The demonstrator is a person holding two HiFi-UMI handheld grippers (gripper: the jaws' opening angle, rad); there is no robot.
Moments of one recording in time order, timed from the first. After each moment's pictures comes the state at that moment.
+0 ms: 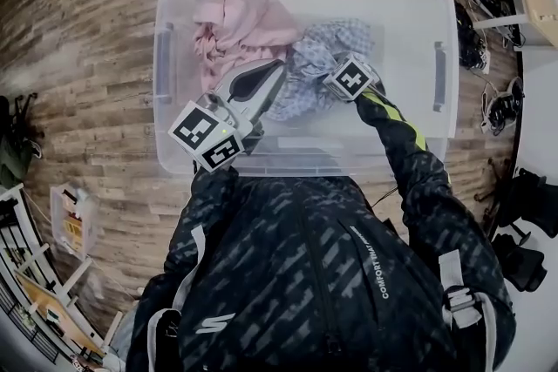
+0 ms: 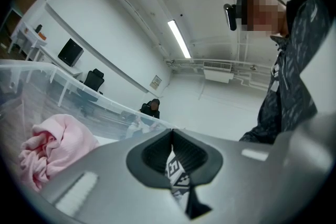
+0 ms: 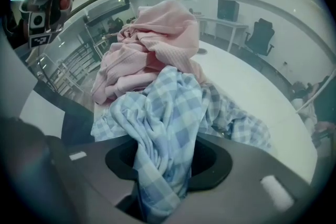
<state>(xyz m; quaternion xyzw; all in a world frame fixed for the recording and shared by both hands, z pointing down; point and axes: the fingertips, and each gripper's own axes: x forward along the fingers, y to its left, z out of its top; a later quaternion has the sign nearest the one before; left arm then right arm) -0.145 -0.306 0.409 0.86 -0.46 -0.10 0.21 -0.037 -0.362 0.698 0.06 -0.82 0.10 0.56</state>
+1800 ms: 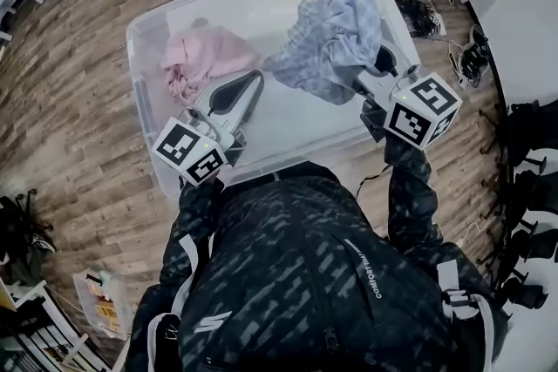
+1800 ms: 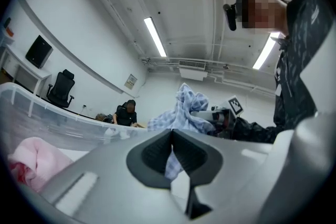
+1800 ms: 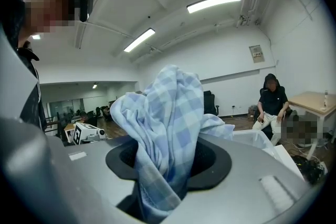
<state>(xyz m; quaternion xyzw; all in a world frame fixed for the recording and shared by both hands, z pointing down) -0.123 -0.278 0.349 0.92 -0.35 -0.09 0.14 -0.002 -0.328 0.313 0.33 -0.93 0.12 0.09</state>
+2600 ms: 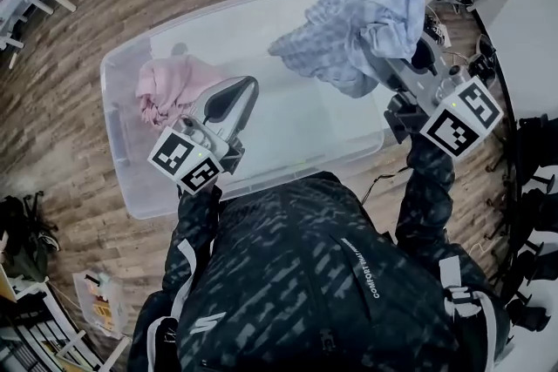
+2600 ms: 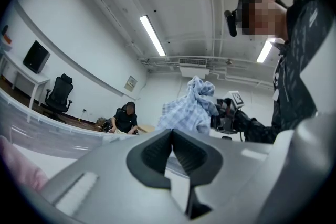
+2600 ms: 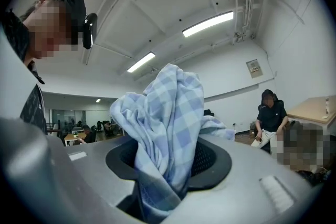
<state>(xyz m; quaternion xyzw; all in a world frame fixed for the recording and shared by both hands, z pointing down) -0.008 -0.329 0.327 0.92 -0.37 -0.09 0.13 0.149 -0.383 0.224 0.33 -0.94 0.09 0.00</state>
